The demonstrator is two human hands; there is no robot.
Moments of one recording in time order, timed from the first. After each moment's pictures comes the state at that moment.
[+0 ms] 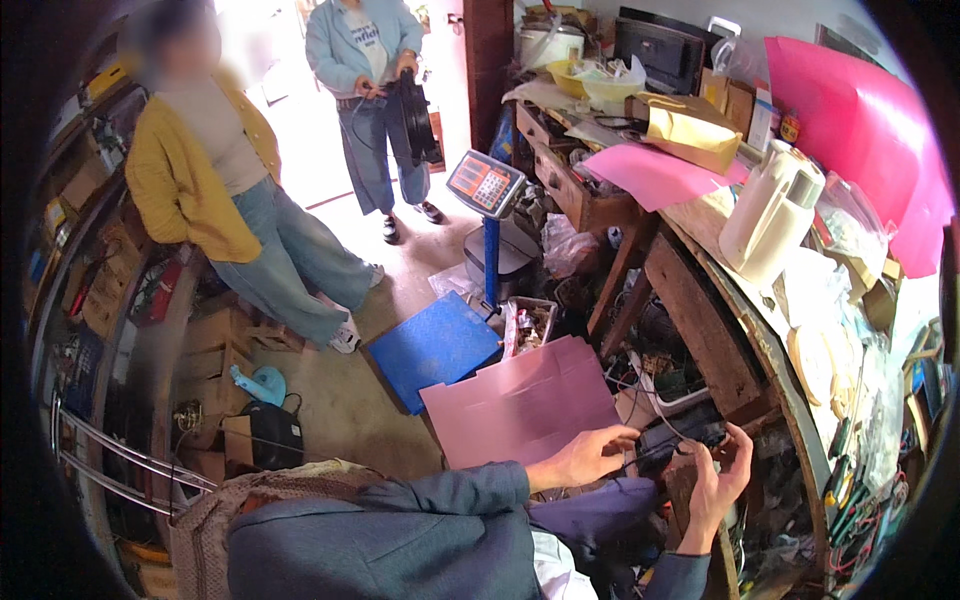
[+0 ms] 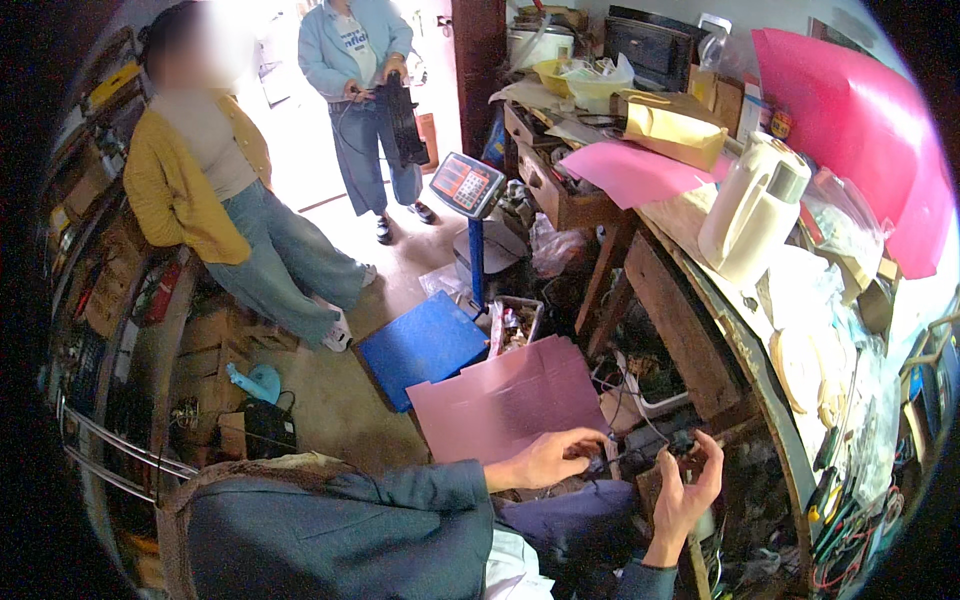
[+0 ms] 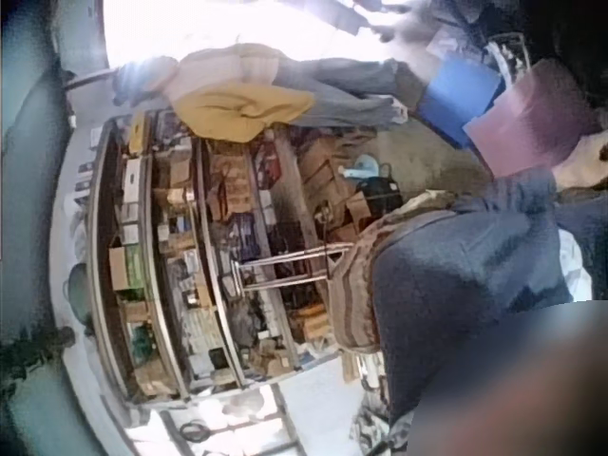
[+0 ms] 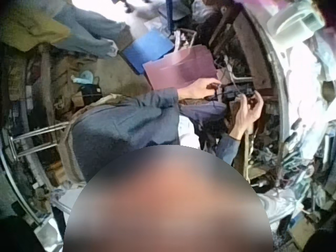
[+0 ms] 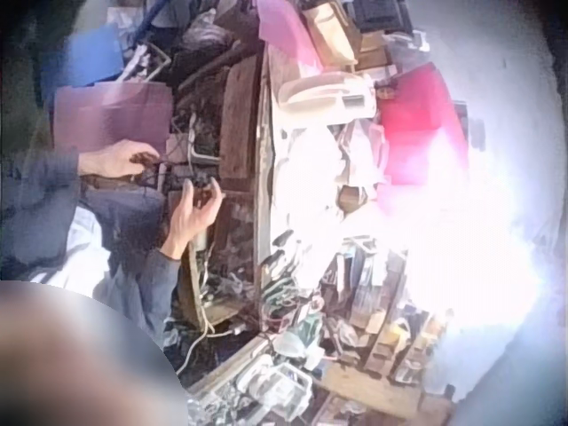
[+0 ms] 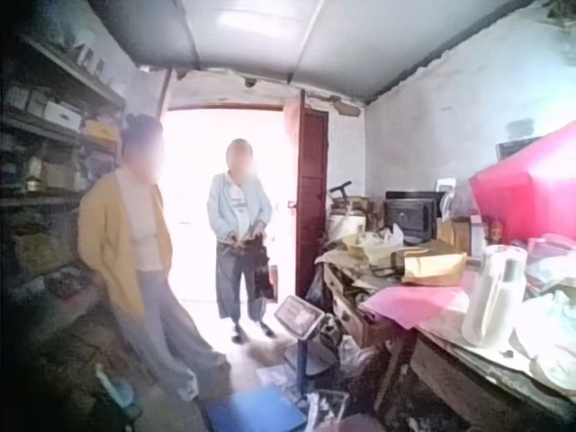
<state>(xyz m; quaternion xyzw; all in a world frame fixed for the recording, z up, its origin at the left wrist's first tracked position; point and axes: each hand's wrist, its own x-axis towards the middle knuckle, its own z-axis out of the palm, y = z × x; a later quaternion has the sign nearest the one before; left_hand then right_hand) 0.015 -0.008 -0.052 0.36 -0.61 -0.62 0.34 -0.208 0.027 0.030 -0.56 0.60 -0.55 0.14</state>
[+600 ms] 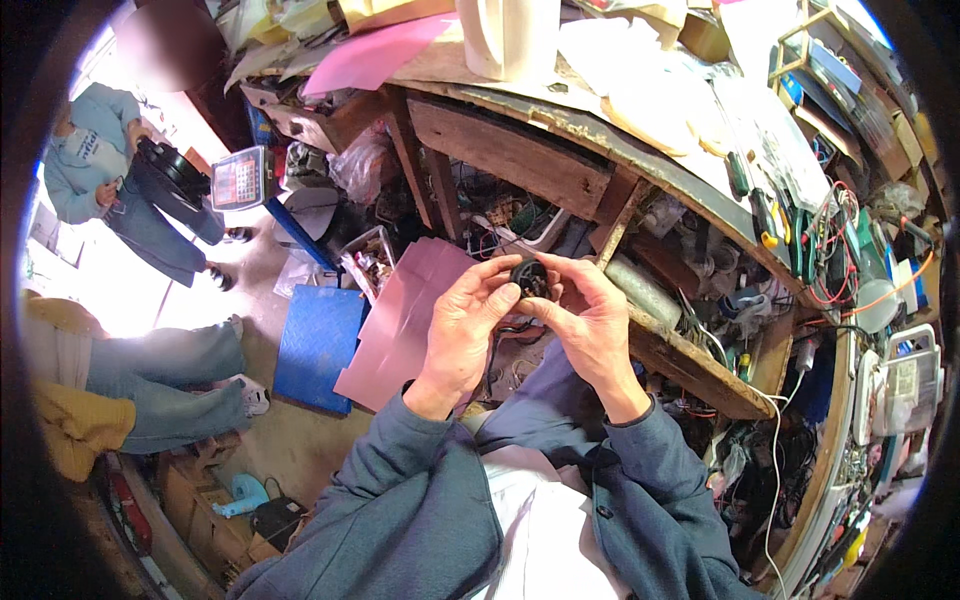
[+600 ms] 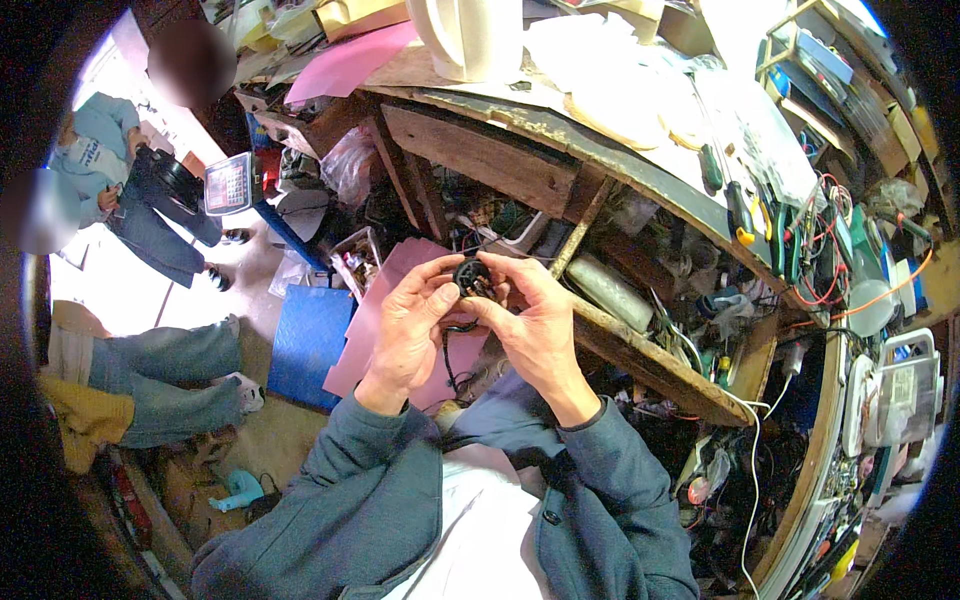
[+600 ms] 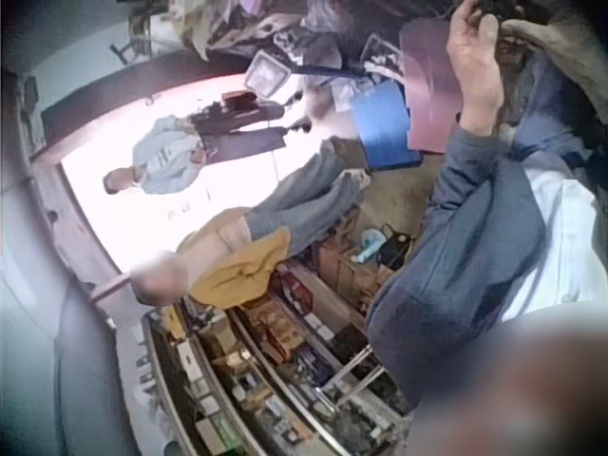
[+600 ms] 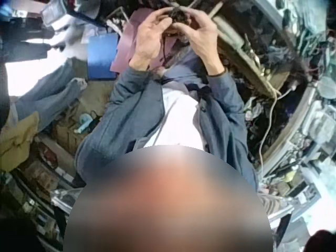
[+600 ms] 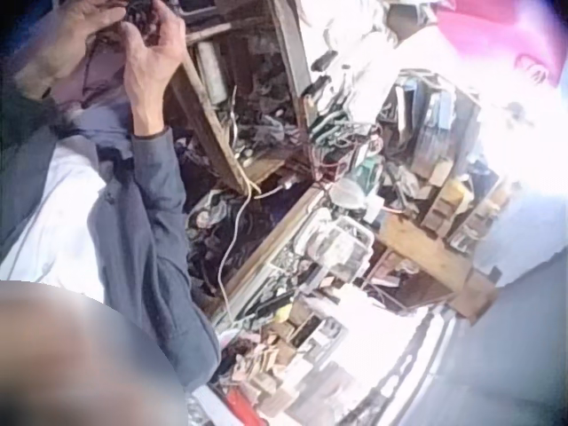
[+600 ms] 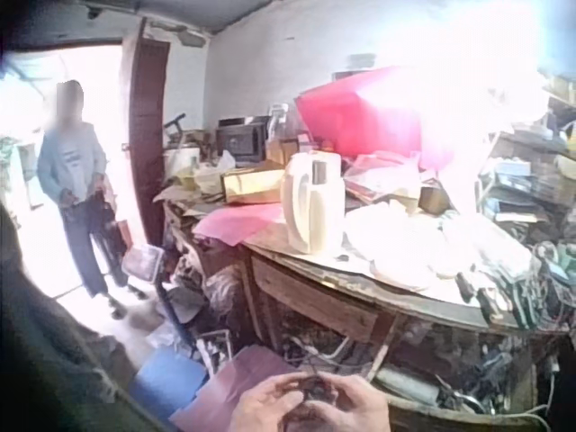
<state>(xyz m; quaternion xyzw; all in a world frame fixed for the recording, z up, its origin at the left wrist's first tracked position) -0.001 -0.024 0.031 0.20 -0.41 -0.79 0.41 -0.160 0.036 0.031 -0.50 0.55 -0.60 0.29</state>
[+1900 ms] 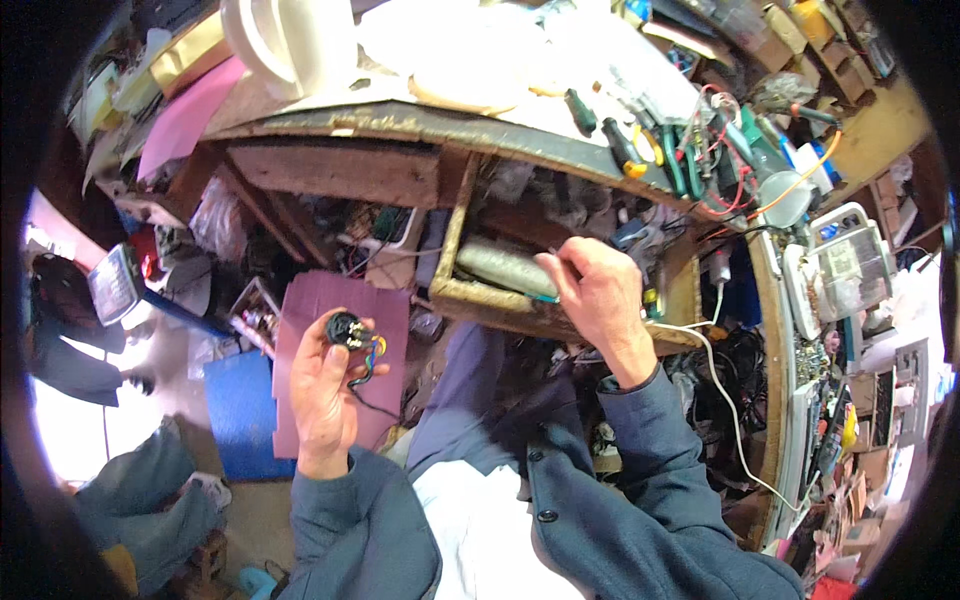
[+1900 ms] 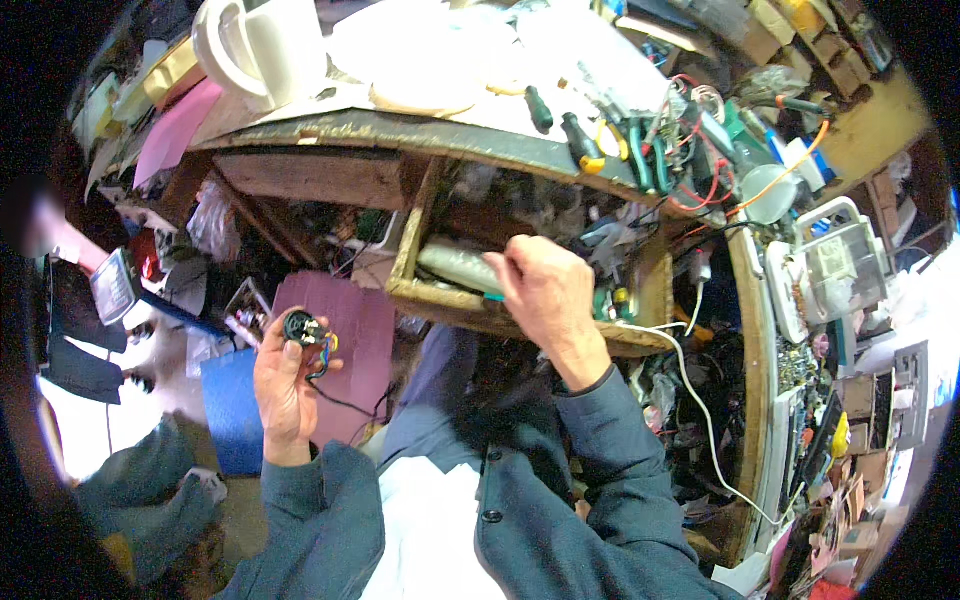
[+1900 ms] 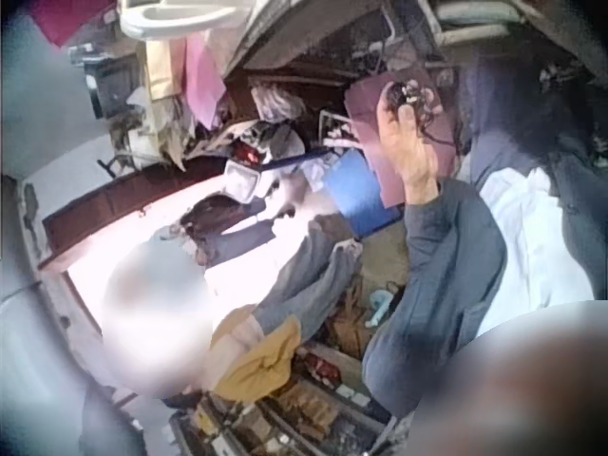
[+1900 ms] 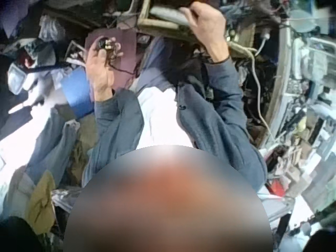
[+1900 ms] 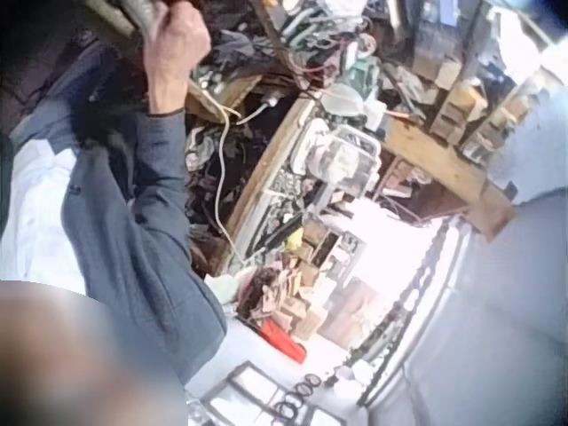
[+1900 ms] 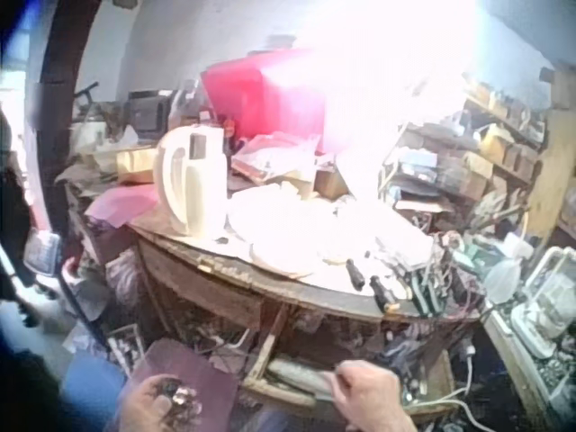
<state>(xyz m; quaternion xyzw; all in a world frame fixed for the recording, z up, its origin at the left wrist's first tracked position) 0.012 -0.023 0.005 0.23 -0.42 -0.78 0.40 -0.285 0.116 0.069 -0.52 0.80 -0.28 -0.12</state>
